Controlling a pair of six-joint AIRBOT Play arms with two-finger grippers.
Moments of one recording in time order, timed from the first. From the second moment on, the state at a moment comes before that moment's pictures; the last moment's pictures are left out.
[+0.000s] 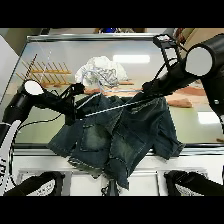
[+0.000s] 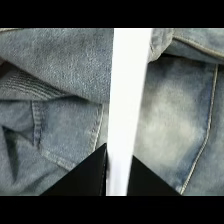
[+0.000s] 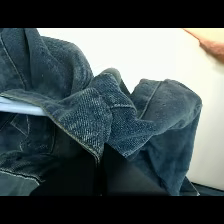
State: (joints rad) left arm -0.11 -1.24 1.11 0.92 -1.42 -0.28; right arm 0.48 -1.27 1.78 -1.62 1.70 1.78
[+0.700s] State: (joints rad) left arm -0.14 -1.28 1.11 0.92 -1.41 -0.29; right arm 0.55 -1.23 1.78 -1.43 1.48 1.74
